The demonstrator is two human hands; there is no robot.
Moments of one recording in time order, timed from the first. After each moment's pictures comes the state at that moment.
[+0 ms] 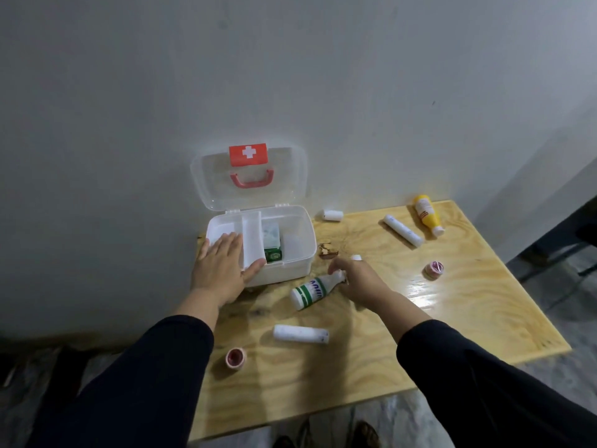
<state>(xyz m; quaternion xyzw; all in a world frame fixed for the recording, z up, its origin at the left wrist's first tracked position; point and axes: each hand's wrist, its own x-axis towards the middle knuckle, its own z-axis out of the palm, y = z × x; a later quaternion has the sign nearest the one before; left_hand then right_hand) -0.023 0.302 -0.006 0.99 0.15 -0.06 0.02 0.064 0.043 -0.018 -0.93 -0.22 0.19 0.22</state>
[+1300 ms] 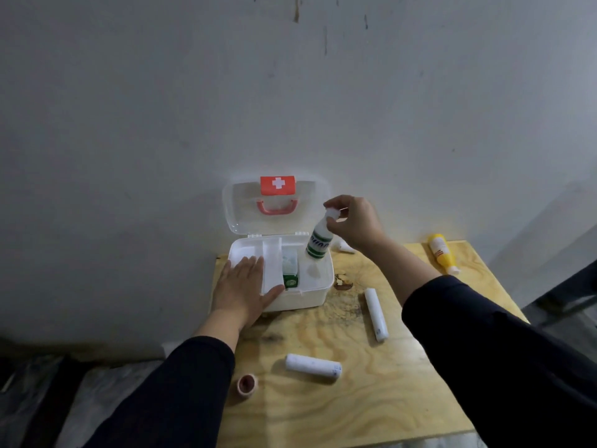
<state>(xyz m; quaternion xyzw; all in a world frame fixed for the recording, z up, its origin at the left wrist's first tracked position) -0.023 0.299 0.004 0.99 0.14 -0.07 0.03 0.120 0.122 0.103 -0.89 -0.24 -0.01 0.37</state>
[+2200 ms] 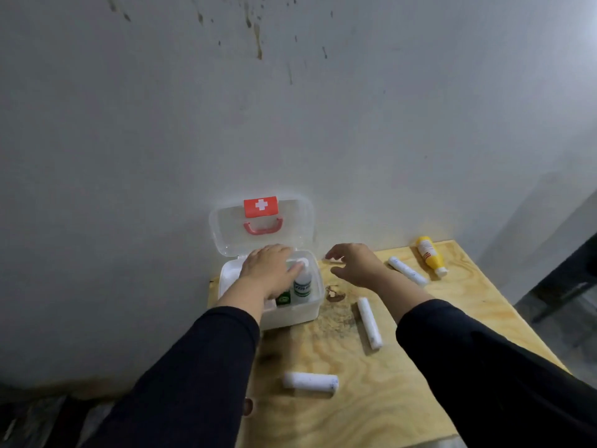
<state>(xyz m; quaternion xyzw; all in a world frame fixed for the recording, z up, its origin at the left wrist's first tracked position) 0.030 0.262 0.087 0.99 0.06 -0.06 0.11 0.118 0.084 0.067 -0.93 -0.25 0.12 0.24</state>
